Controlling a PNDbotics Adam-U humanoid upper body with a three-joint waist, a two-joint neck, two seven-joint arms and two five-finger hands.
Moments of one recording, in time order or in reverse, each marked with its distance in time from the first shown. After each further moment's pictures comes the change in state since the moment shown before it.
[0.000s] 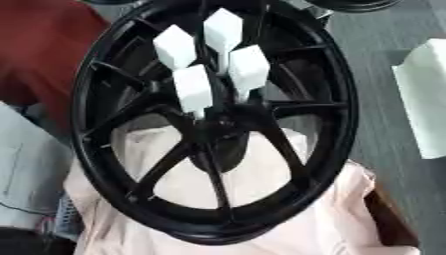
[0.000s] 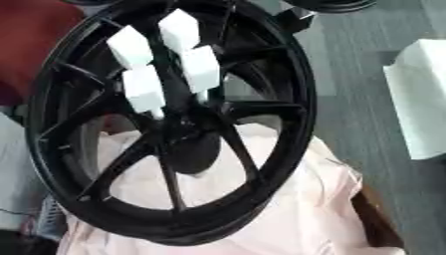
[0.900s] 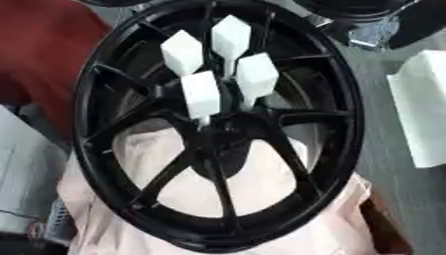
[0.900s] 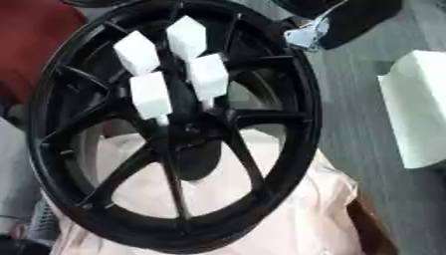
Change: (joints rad) left arm 0.000 0.009 -0.006 -0.018 0.002 0.009 -0.010; right arm -0.039 -0.009 0.123 -0.151 0.147 -0.146 0.309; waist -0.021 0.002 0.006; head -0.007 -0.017
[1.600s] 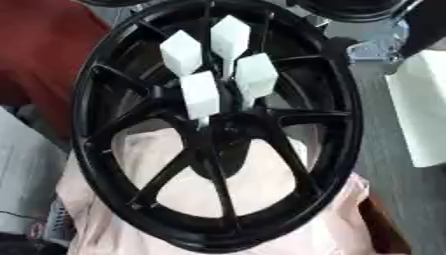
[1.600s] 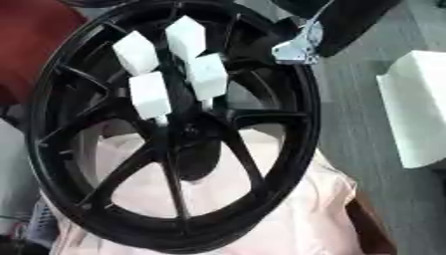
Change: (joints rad) left arm 0.010 0.000 0.000 -0.001 0.006 -0.001 -0.006; right arm -0.102 0.070 -0.062 -0.042 -0.092 0.067 0.269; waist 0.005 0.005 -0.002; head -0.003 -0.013
